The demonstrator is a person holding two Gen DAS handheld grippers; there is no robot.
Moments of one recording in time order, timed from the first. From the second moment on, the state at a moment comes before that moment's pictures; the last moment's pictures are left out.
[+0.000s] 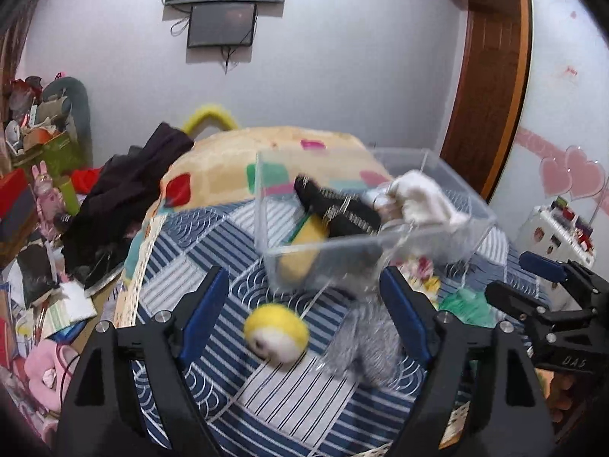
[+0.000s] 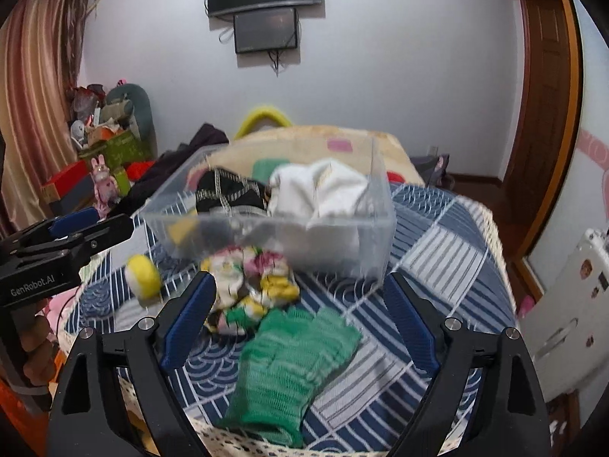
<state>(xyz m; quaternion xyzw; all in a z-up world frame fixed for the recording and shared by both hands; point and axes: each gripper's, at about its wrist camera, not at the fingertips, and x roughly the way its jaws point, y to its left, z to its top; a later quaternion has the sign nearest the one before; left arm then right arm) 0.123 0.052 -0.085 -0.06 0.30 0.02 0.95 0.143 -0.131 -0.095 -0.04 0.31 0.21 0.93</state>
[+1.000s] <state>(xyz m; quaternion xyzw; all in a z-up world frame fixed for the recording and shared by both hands) 0.126 0.073 -0.135 -0.08 0.35 0.02 0.93 0.128 -0.156 -0.137 -0.04 0.37 0.23 0.90</state>
